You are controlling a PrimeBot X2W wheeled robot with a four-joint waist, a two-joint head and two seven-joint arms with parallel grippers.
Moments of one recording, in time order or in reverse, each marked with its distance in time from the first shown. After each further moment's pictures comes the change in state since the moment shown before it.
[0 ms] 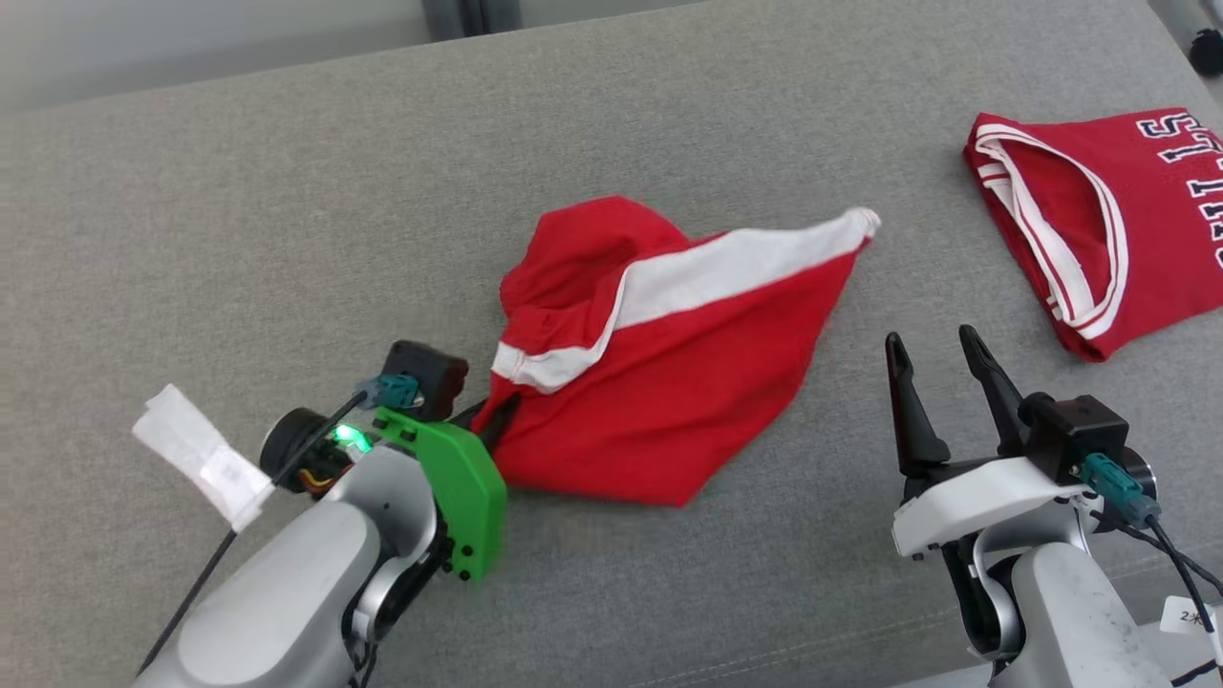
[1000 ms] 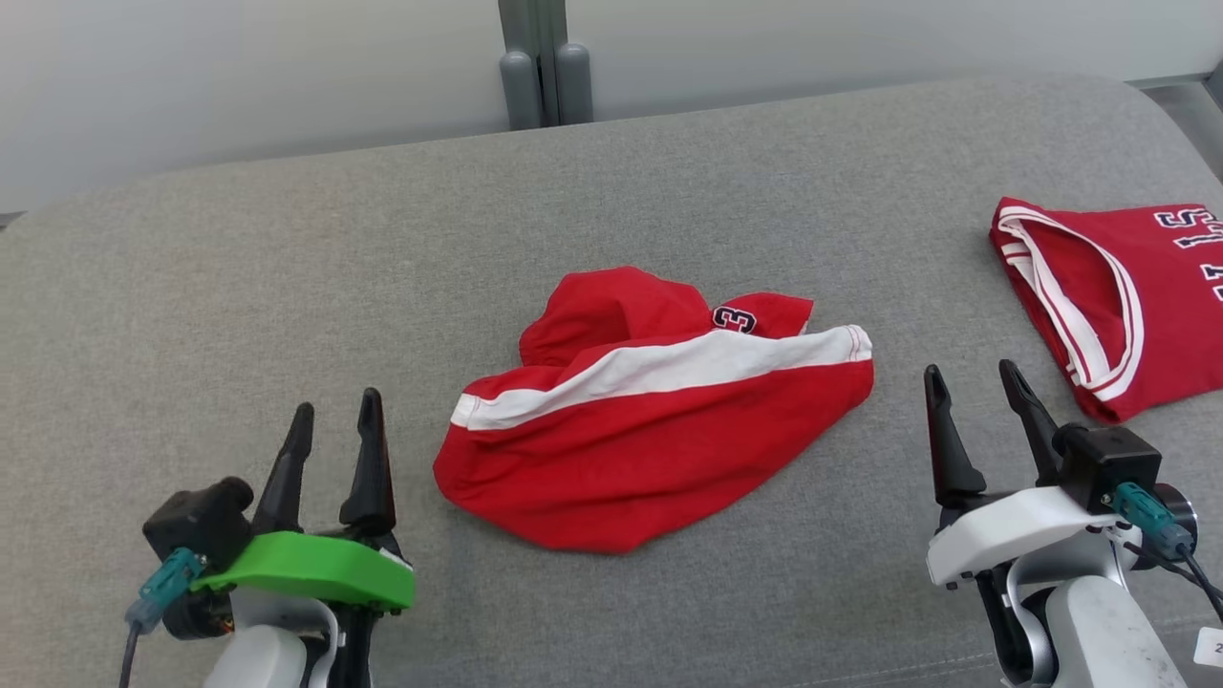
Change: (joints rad) left arm 0.391 -0.153 0.483 -0.036 -0.030 0.059 -0.531; right arm 0.073 -0.019 -0.048 -0.039 -0.013 0.000 0.028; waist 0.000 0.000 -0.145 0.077
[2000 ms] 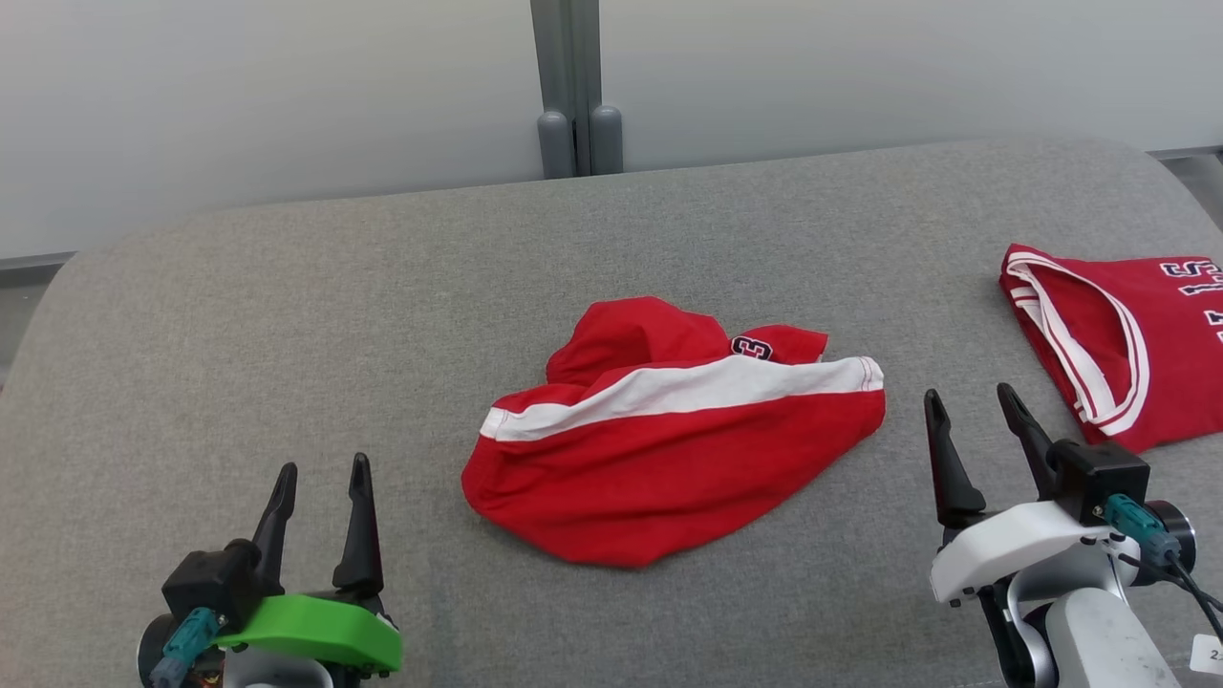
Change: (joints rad) left arm 0.105 -0.178 0.312 0.085 0.441 -0.207 -0.001; right arm 0.003 -0.016 0.003 0.067 -0.012 0.000 -0.010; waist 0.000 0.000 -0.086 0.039
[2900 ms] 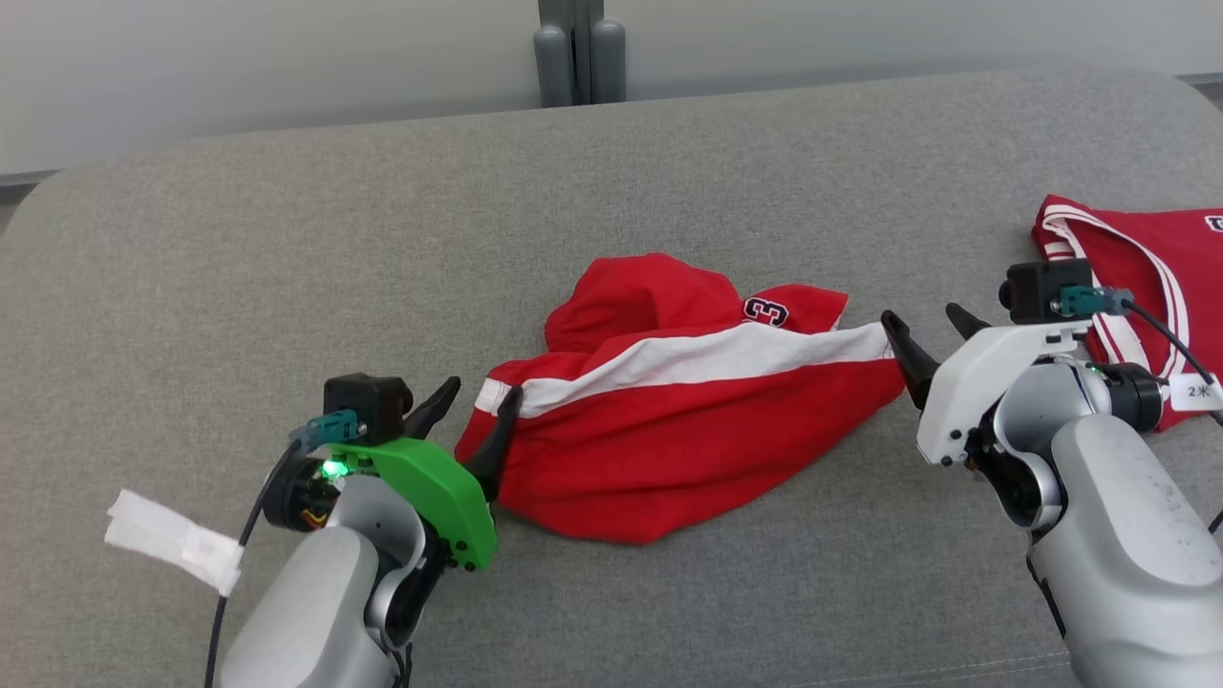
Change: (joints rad) left arm -0.334 0.083 -0.377 0.179 -0.233 -0.019 0.320; right arm -0.341 -0.111 0.132 0.194 0.223 -0.001 0.454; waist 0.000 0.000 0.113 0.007
